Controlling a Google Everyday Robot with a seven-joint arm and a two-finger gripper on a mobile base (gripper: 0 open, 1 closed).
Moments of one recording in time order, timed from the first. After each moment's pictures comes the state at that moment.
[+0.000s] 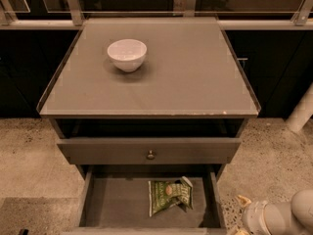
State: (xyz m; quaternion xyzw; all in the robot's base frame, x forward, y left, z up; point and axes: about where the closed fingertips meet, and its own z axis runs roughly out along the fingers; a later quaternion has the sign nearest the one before) arm 0.337 -0.230 0.533 -0.42 0.85 0.21 0.24
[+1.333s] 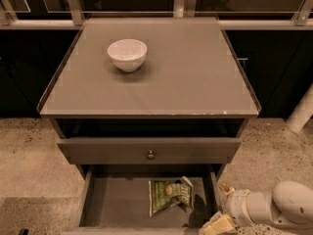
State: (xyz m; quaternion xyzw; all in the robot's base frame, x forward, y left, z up) arm 0.387 -0.191 0.517 -0.42 0.83 0.24 0.29
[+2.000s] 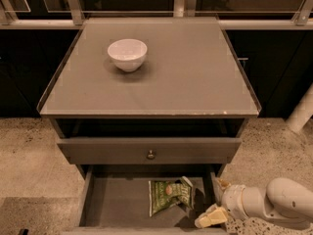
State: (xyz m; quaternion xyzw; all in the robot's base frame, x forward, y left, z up) arm 0.413 -0.190 0.500 -0.39 0.83 0.24 0.31
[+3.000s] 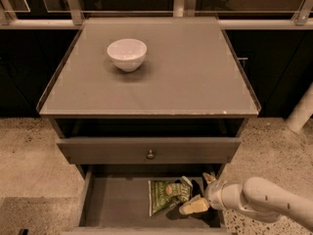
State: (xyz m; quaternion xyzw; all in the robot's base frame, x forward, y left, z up) arm 0.470 -0.160 0.444 -0.35 0.84 0.24 0.34
